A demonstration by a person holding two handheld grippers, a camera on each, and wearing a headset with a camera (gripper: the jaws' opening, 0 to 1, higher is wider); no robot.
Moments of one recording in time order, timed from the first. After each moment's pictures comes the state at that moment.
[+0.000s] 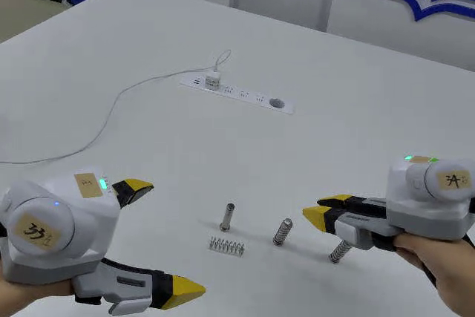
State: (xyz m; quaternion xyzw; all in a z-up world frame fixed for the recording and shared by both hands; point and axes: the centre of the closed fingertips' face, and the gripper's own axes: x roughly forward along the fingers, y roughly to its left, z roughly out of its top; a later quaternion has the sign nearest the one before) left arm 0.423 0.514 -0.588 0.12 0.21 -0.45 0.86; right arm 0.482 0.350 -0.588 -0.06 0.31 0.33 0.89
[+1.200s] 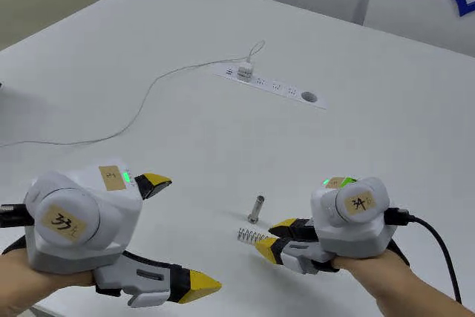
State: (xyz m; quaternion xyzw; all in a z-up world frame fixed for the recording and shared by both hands) left arm 0.419 0.531 -0.599 0.12 0.22 -0.44 0.86; right arm 0.456 0.447 -0.669 -0.15 0.37 0.44 0.81
